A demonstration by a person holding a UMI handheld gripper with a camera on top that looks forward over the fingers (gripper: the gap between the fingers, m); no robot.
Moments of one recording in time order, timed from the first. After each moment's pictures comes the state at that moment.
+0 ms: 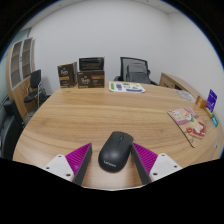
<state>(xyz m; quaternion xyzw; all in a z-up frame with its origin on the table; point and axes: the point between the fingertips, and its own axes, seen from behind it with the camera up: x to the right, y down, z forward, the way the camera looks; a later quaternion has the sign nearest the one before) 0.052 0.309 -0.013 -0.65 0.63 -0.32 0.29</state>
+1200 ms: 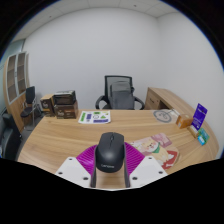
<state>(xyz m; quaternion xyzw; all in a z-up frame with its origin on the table) 0.085 0.137 0.137 -0.61 0.63 -0.36 0.32</state>
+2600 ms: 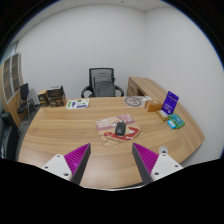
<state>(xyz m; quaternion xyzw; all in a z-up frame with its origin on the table) -0.116 0.022 0.211 -0.60 0.68 -0.34 0.26</state>
